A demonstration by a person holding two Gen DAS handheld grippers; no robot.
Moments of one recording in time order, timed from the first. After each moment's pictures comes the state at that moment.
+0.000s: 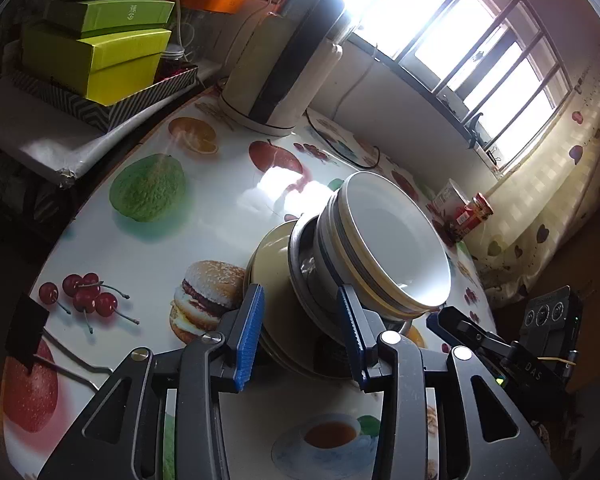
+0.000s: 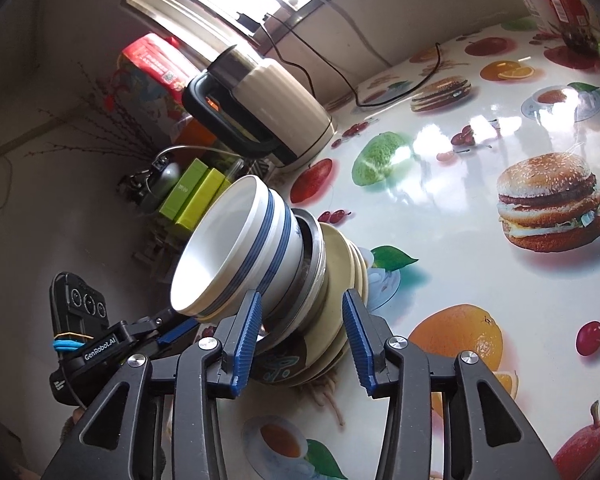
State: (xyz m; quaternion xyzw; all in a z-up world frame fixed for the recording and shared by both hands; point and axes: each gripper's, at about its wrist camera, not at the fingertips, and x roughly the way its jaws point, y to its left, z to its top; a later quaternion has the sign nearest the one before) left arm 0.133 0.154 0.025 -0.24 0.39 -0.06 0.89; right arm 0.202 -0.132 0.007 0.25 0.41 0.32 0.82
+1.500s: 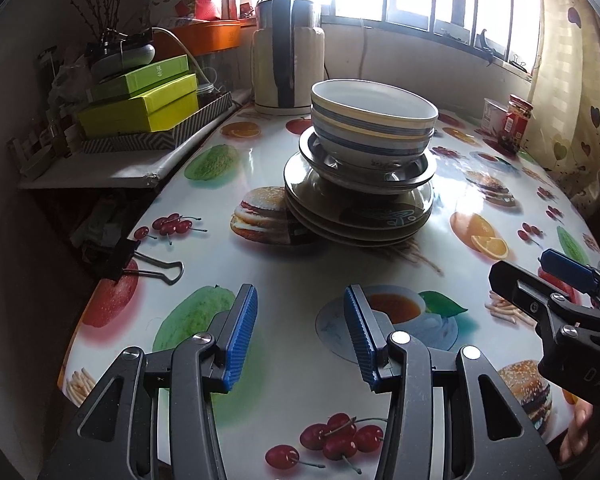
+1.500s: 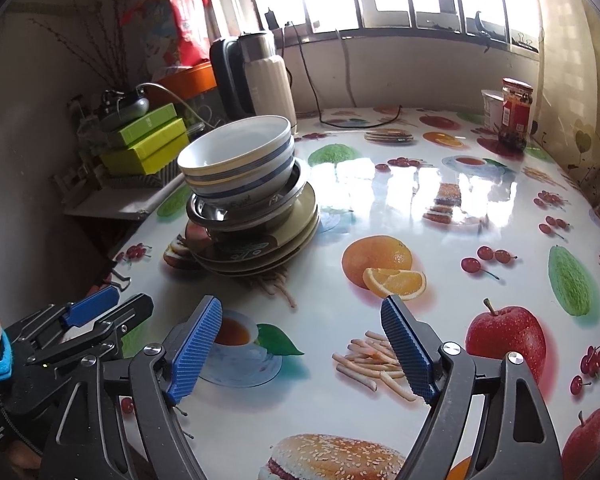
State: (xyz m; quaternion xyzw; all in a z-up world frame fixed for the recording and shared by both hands) left arm 0.034 0.071 0.001 -0.02 0.39 0.07 0.92; right arm 0.073 -0.106 0.024 0.02 0.37 0.19 0.91
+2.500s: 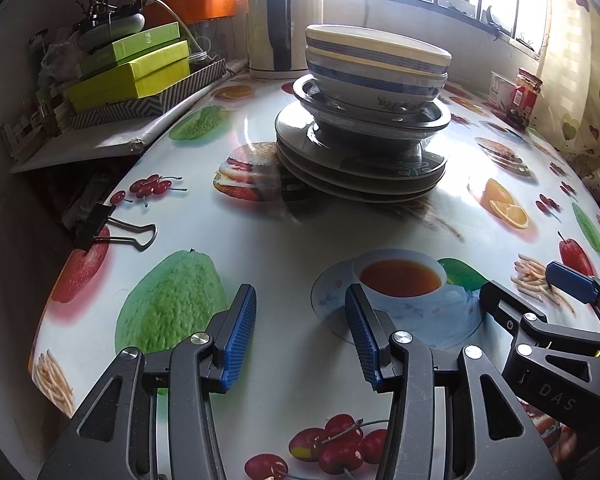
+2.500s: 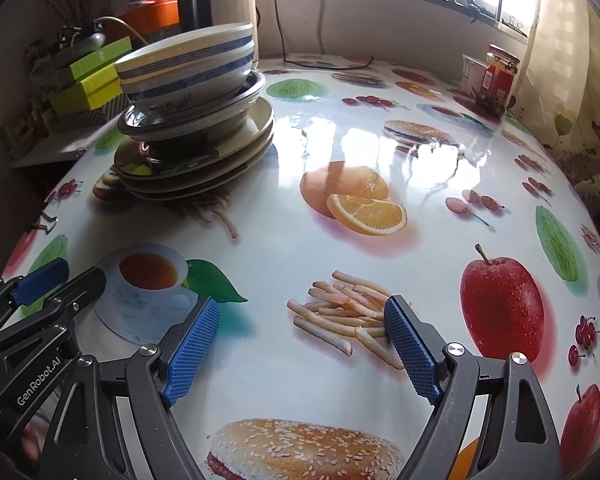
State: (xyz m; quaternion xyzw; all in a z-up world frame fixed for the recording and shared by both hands) left arm 0.046 0.067 -0.036 -0.03 0.43 0.07 0.90; right arm 0.083 -0.095 -0.032 -0.05 0.43 0.11 0.89
